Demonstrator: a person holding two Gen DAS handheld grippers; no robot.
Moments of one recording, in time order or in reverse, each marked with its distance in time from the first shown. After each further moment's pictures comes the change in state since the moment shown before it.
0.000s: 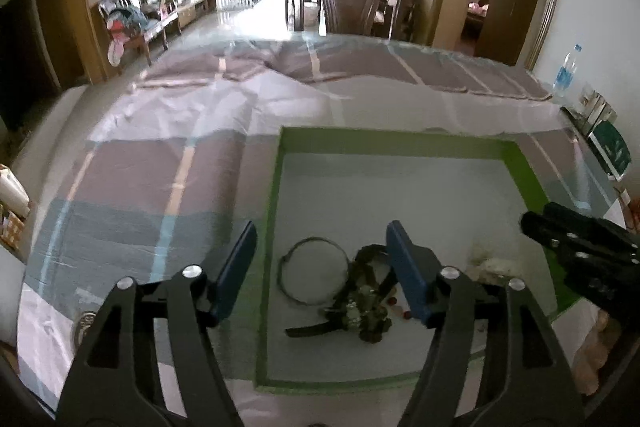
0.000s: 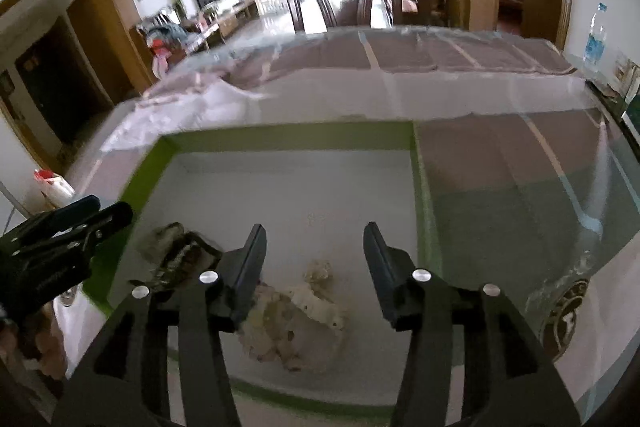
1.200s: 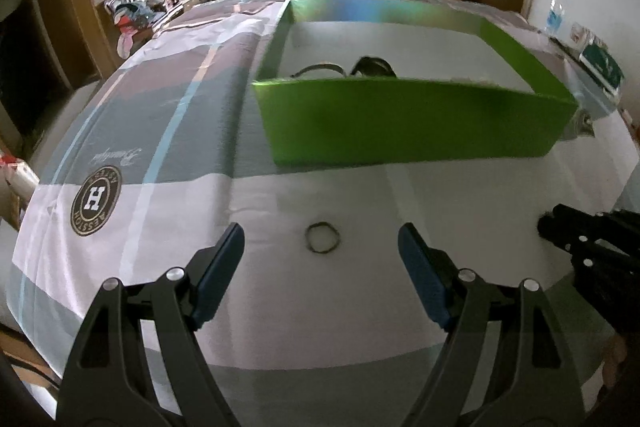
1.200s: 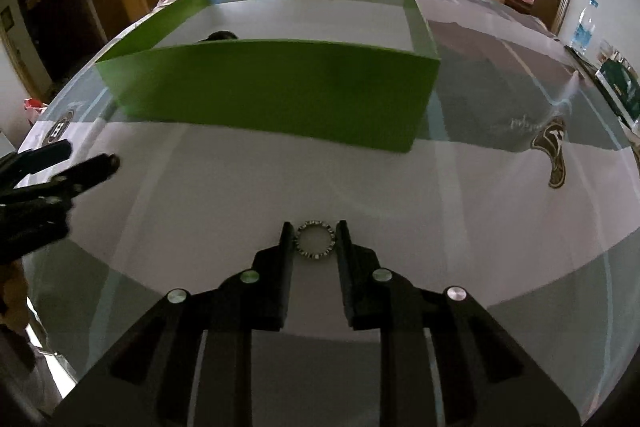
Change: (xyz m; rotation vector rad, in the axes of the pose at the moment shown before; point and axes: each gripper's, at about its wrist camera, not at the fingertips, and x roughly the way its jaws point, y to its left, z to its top) left arm -0.037 -0.015 -0.153 0.062 0.087 0.056; right arm -0.031 0.024 -0.158 -0.146 0.148 -0.124
